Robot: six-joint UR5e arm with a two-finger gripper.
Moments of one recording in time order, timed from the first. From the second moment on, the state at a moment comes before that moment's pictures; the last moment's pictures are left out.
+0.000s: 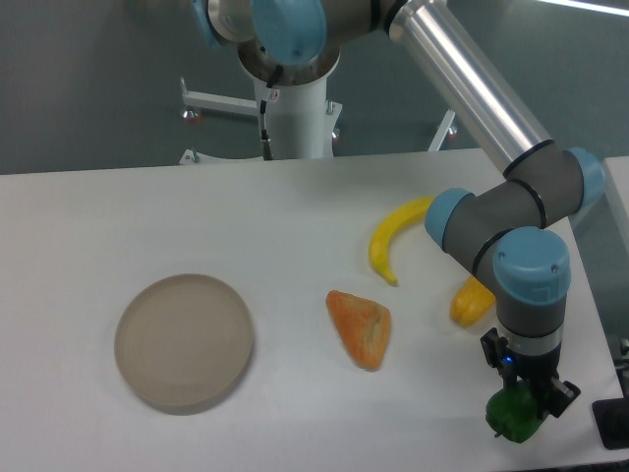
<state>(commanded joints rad) 2.35 -2.49 -0.76 -1.10 1.64 1.43</state>
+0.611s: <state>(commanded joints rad) 2.31 -2.46 -0.78 -1.10 1.65 1.40</state>
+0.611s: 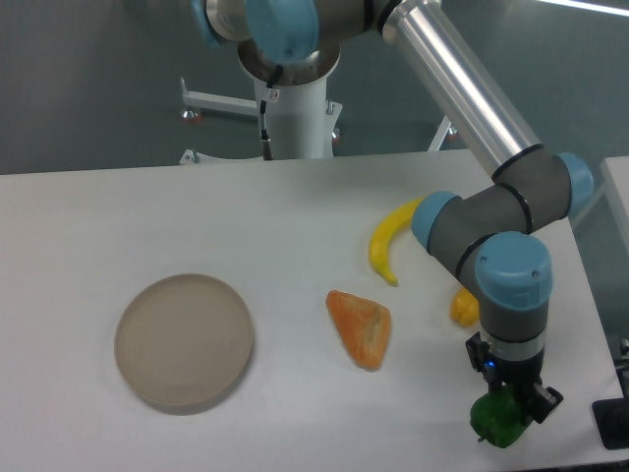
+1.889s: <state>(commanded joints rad) 1.93 -2.09 -1.34 -1.12 1.52 0.47</state>
